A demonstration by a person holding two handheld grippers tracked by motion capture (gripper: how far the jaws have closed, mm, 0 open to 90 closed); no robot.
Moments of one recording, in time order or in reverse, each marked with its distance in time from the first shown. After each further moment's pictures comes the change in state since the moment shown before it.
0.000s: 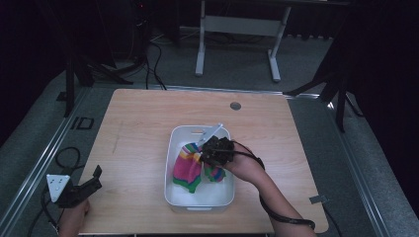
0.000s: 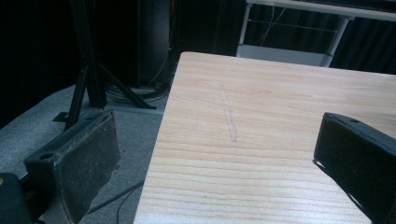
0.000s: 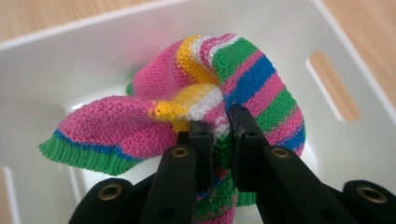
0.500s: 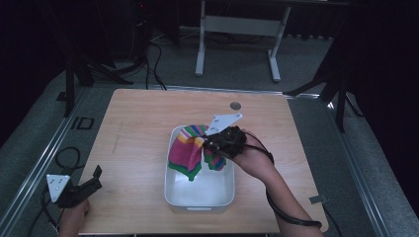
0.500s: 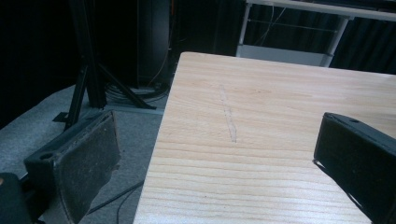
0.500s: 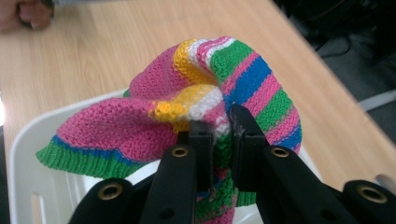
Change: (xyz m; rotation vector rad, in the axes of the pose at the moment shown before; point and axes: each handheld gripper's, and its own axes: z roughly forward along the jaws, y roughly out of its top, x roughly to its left) left arm 0.000 0.000 0.000 -0.001 -0.001 0.000; right arm 0.002 0.018 -0.074 -0.221 -0.096 -0.017
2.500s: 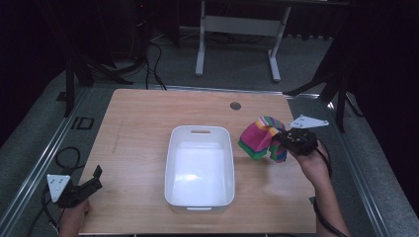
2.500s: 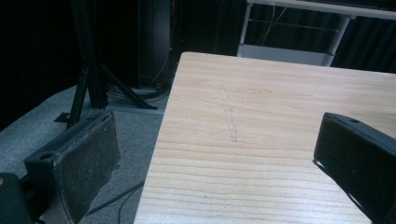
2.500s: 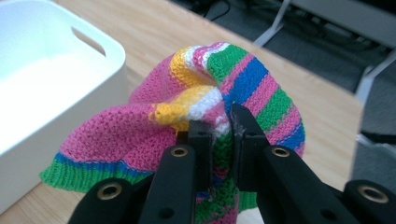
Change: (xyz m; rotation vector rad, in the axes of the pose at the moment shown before) left arm -0.001 0.000 0.000 0.001 0.005 0.006; right arm -0.097 -0.169 -0.070 -0.018 -0.345 0.384
